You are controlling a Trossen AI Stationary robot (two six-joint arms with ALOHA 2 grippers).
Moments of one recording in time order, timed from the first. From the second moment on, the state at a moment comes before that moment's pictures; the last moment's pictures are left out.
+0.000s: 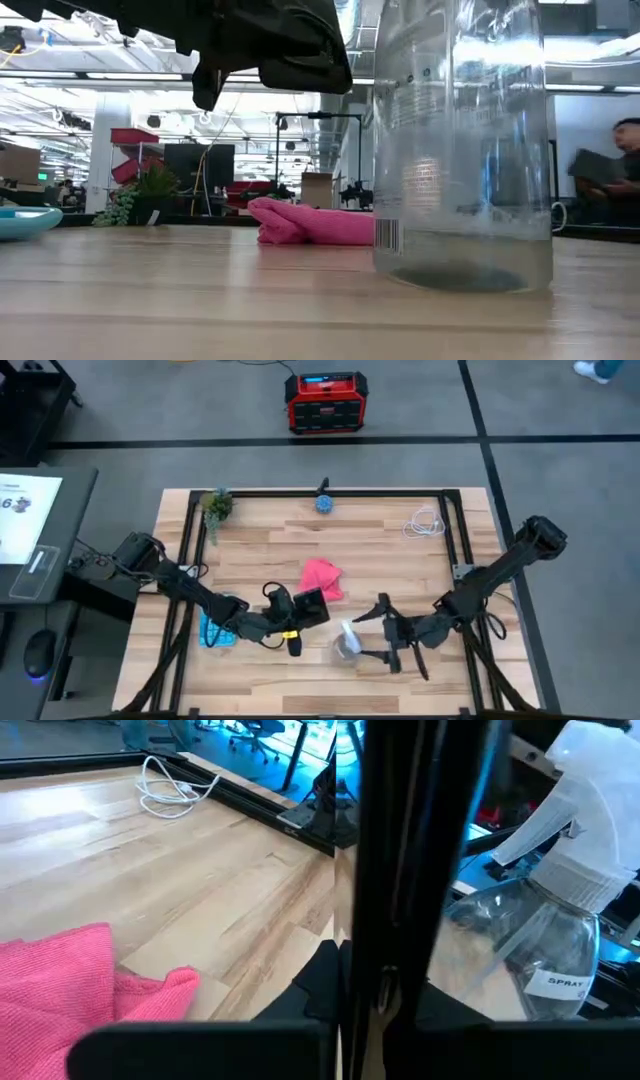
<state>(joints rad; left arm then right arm) -0.50 1.62 0.75 0.62 -0.74 -0.57 0.64 1.36 0.82 0.21 0.48 0.10</state>
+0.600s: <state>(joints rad) -0.50 1.62 0.75 0.62 -0.74 -0.57 0.53 1.36 0.82 0.25 0.23 0.11</state>
